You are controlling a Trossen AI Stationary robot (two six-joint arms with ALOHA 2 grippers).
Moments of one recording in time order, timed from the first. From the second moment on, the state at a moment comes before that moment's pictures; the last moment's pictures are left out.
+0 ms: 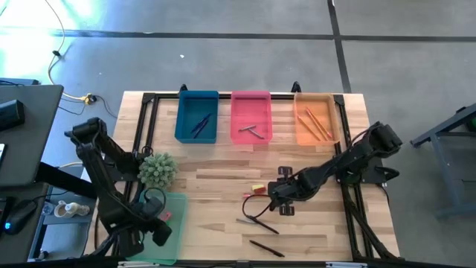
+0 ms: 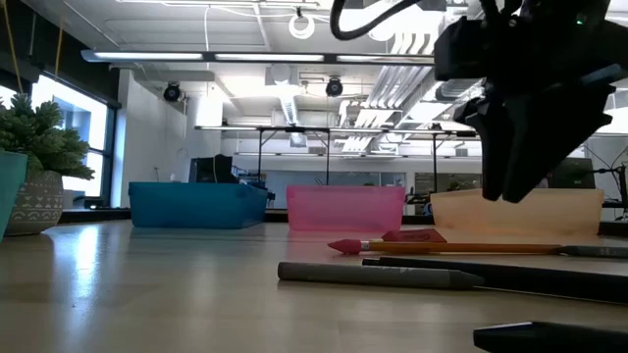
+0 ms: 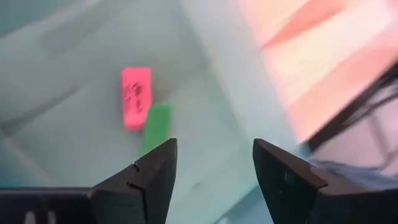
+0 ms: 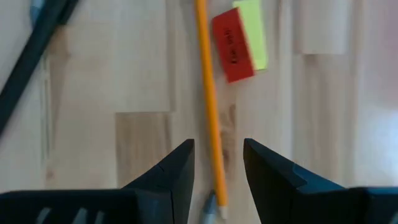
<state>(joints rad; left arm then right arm) -1.04 1.48 0.98 -0.86 -0.34 -2.12 0.44 1.65 1.00 -0.63 0.19 0.40</state>
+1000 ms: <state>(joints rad) -0.77 1.34 0.98 -0.86 -0.56 -1.56 0.35 1.78 1.00 -0.60 0.07 0.38</state>
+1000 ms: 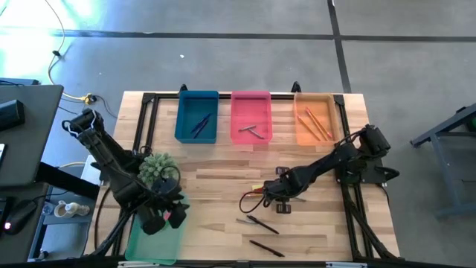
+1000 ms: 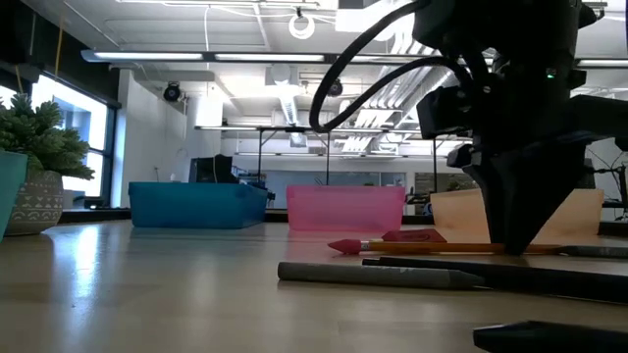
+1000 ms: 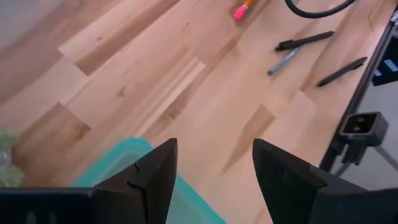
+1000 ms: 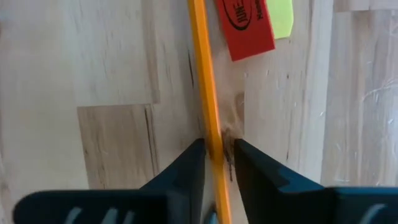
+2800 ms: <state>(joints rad) -0.54 1.34 0.98 -0.63 -0.59 -1.06 0.18 1.14 1.00 -0.84 0.52 0.55</state>
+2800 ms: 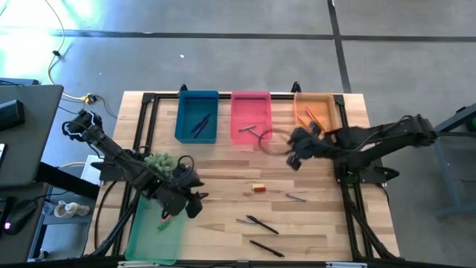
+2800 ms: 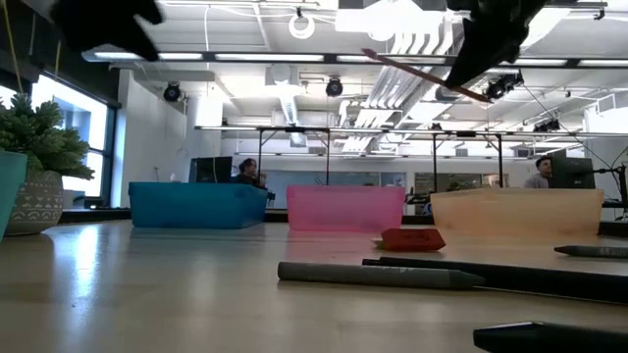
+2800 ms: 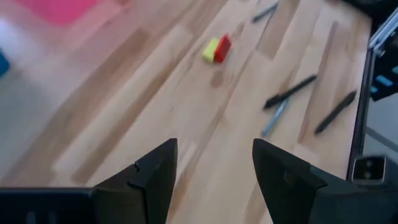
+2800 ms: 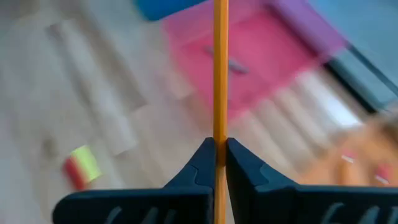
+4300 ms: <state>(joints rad) -0.29 1.54 1.04 -0.27 -0.31 -0.46 -0.73 1.38 1.00 -1.23 0.32 0.21</state>
